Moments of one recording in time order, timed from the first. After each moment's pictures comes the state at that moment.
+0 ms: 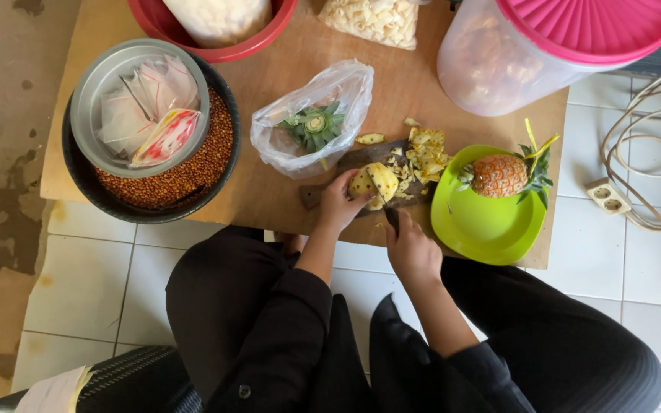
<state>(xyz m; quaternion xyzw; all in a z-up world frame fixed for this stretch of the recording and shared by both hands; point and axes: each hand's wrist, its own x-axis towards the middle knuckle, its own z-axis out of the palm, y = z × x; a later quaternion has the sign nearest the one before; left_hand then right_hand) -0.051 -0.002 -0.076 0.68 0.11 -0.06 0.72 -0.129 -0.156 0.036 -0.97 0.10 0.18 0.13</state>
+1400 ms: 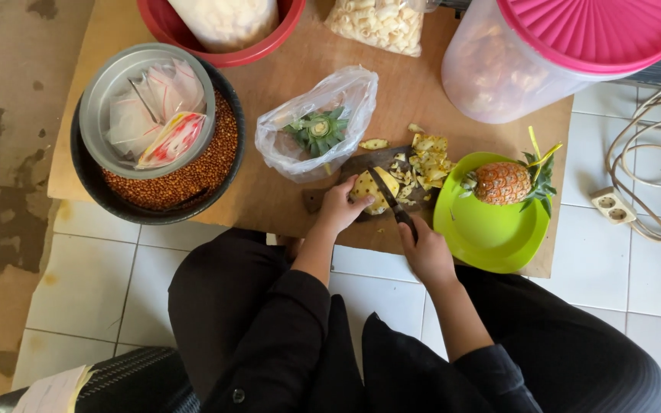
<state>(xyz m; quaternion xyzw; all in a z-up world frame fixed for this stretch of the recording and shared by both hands) -0.045 0.011 -0.048 0.77 0.10 -0.15 0.62 -0.125 -0.190 0.017 -0.95 0.07 0.14 0.28</state>
